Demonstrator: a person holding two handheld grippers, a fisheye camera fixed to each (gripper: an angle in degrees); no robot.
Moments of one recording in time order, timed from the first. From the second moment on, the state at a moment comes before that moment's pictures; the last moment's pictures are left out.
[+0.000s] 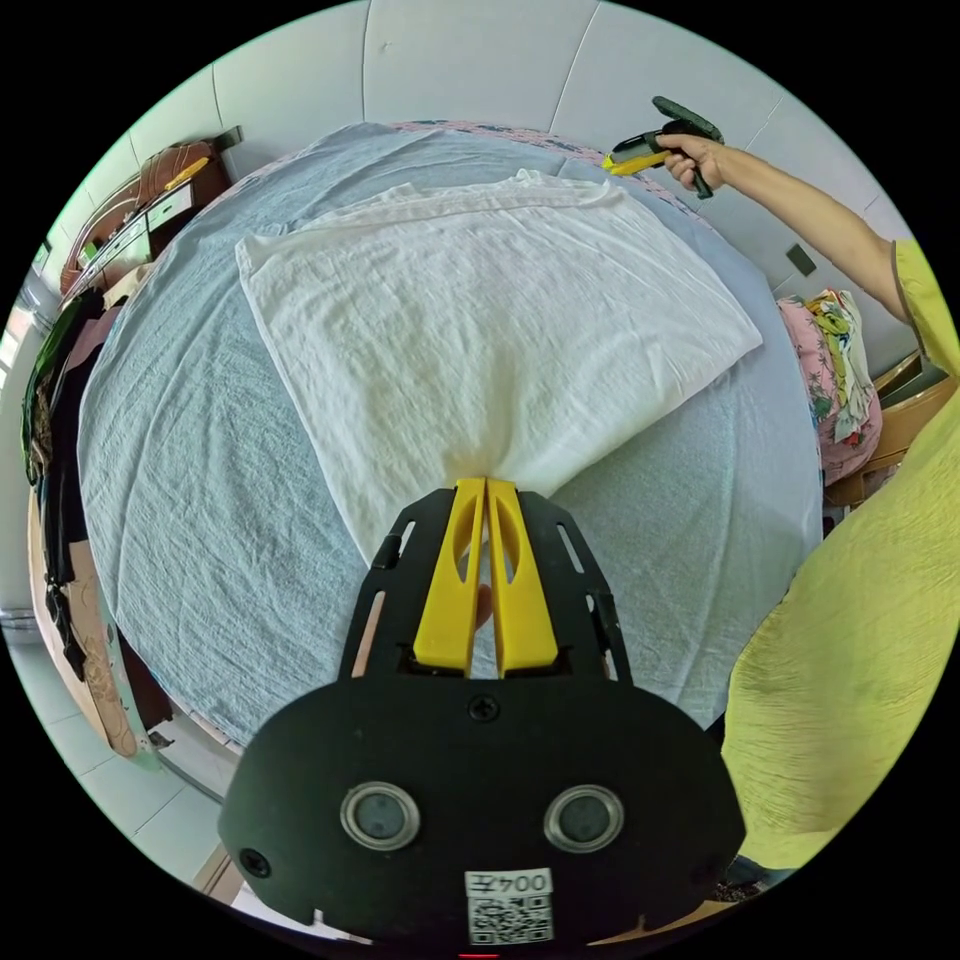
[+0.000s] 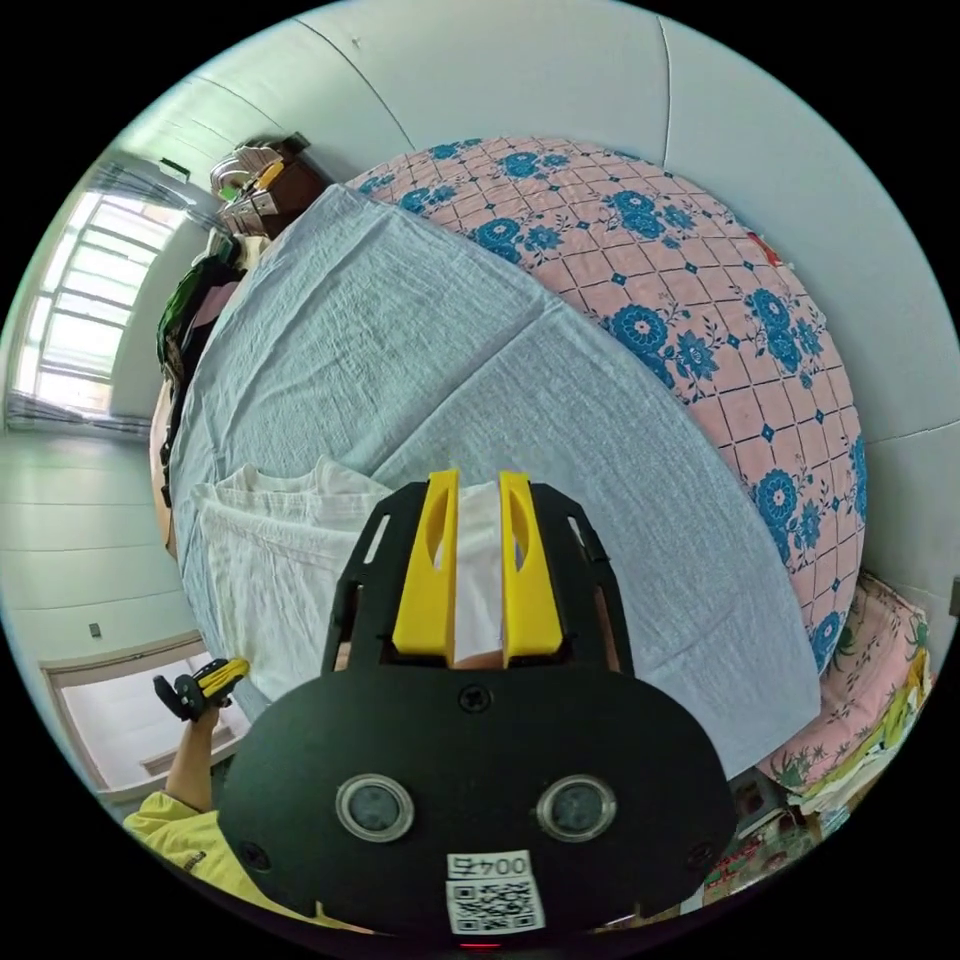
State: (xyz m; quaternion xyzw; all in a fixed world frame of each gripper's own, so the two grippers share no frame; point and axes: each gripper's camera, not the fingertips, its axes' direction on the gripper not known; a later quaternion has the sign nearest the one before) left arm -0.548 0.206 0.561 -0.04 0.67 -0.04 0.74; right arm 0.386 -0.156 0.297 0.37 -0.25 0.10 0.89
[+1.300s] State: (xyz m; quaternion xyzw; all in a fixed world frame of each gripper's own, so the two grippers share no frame) left arm -0.541 0.204 0.616 -0.05 0.67 -0.05 0.74; right arm 0.483 0.049 0.389 0.45 -0.34 0.07 0.82
